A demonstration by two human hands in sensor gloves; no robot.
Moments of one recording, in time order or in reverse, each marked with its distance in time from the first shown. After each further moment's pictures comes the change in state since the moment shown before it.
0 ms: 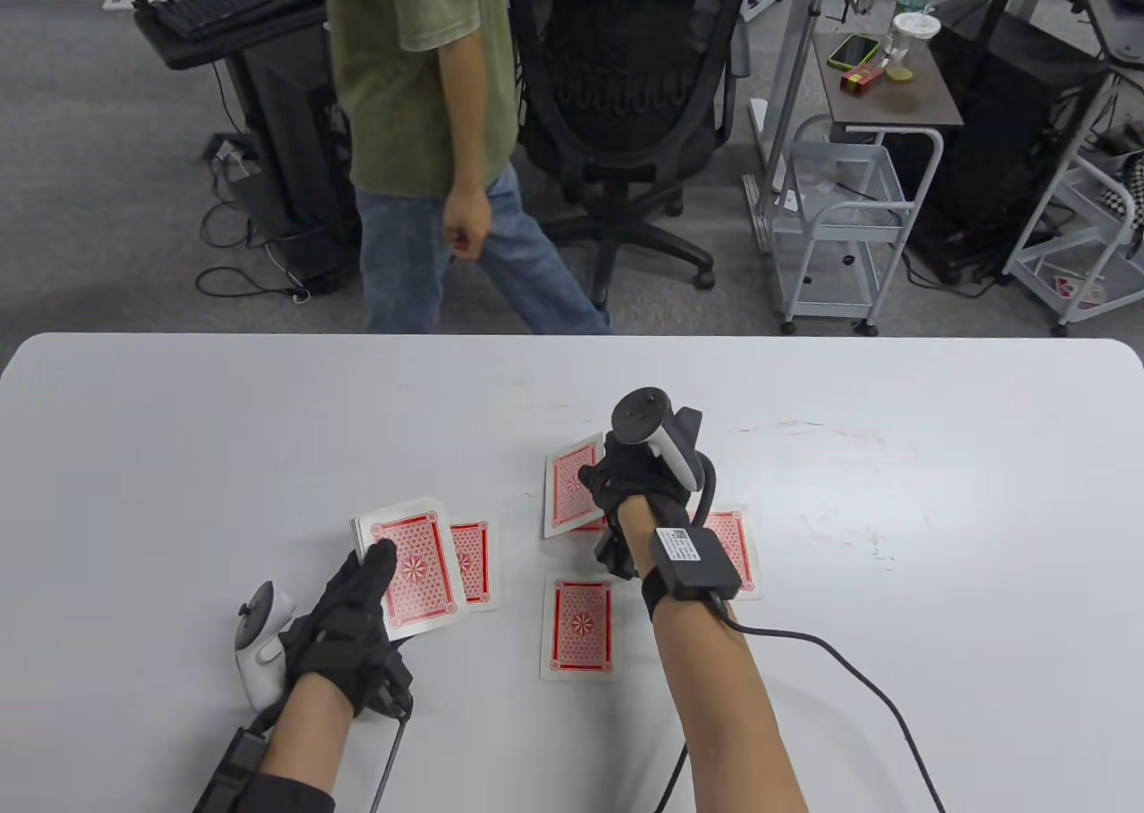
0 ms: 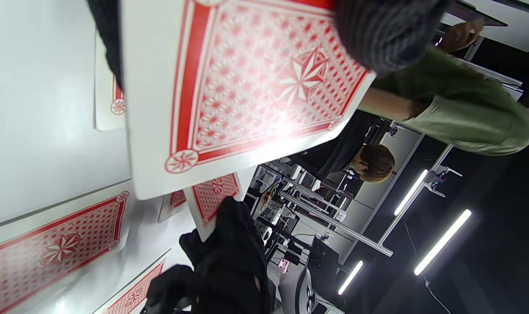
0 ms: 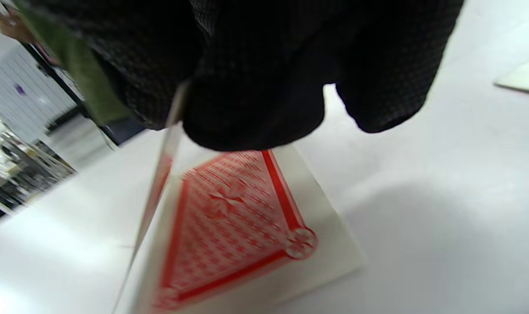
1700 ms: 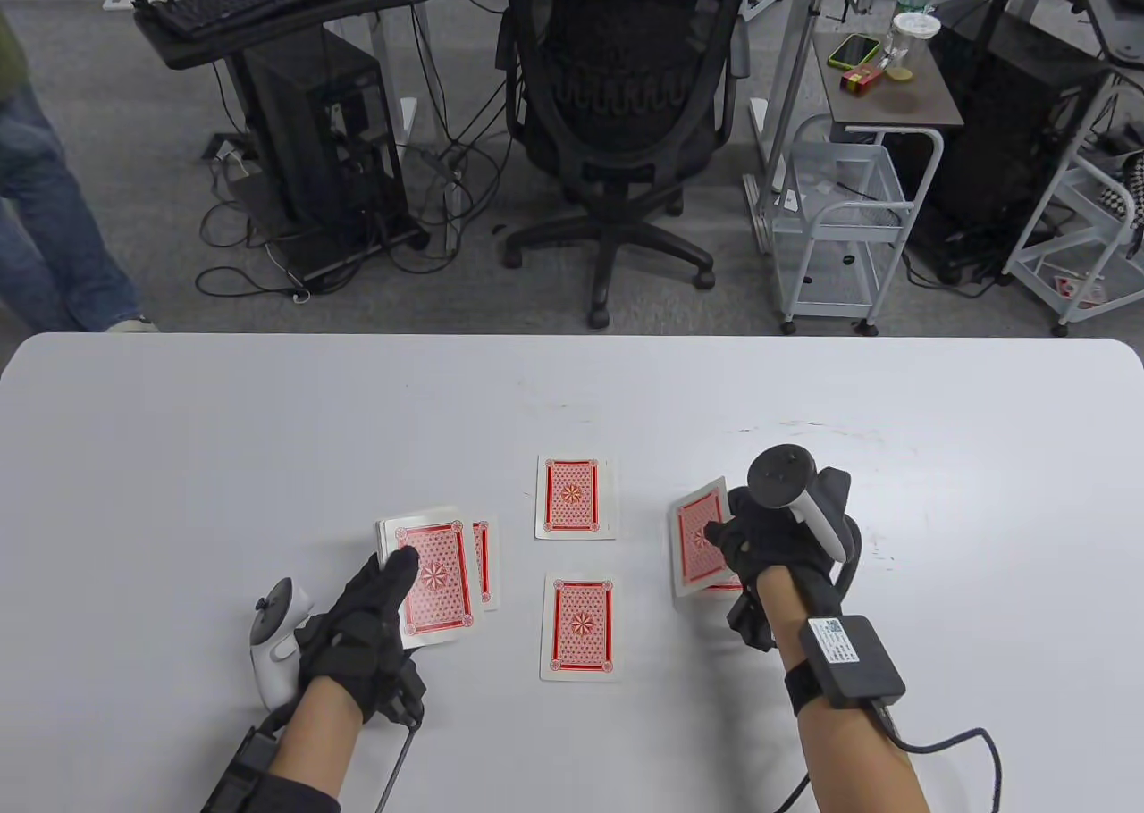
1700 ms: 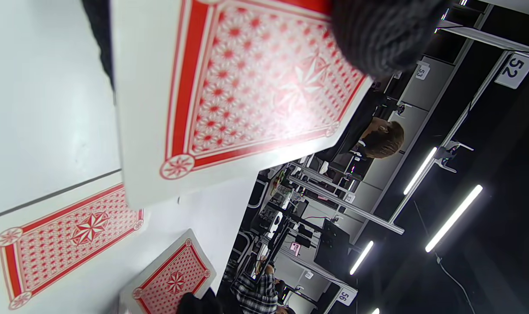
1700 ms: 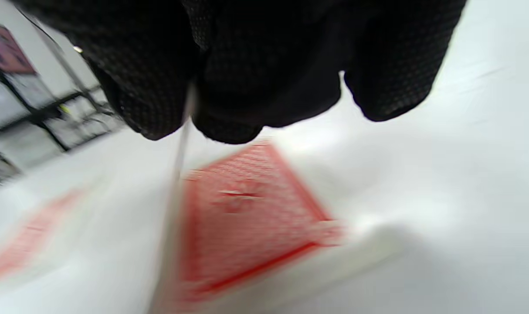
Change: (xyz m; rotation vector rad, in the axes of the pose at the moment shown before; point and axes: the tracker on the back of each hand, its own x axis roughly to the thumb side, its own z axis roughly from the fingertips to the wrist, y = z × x) left_hand -0.008 -0.011 -0.004 -0.058 0.009 -0.064; right_hand -0.141 -0.052 0.078 -0.093 0.127 0.110
